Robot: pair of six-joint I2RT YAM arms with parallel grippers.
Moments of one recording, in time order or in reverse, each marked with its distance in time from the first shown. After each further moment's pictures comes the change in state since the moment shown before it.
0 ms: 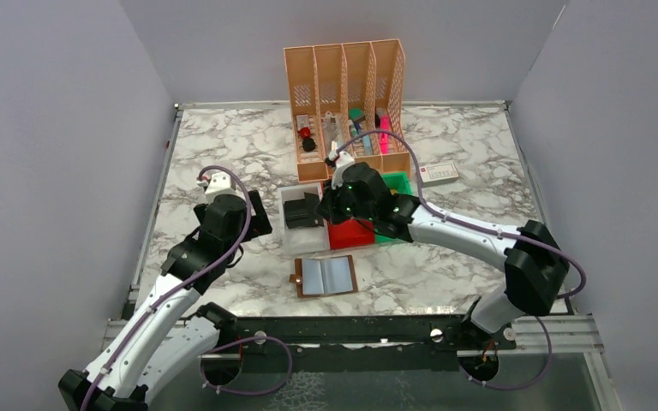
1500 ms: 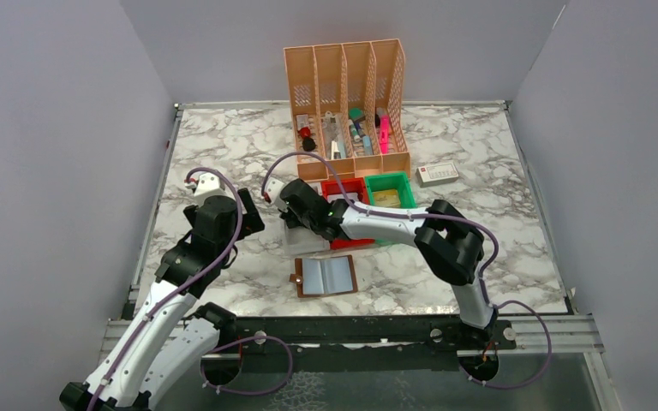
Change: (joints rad) left arm 0.051 -0.058 -0.003 0.001 -0.034 0.001; right arm 0.153 0.520 0.395 -0.087 0.423 -0.725
